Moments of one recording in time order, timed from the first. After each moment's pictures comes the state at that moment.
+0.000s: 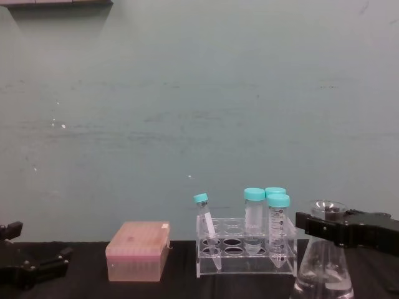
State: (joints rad) left arm -0.20 0.60 0.45 -1.41 -0.25 -0.12 0.03; right arm 0.31 0.35 -0.31 -1.31 0.42 0.03 0.40
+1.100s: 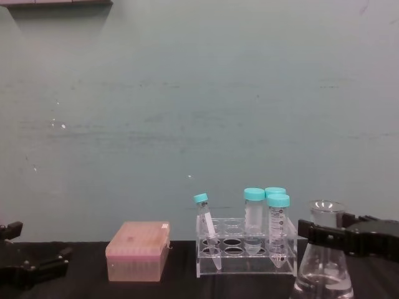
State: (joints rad) left arm -0.20 0.60 0.45 -1.41 -0.25 -0.12 0.03; right arm 0.26 0.37 -0.29 -1.35 0.45 0.02 0.41
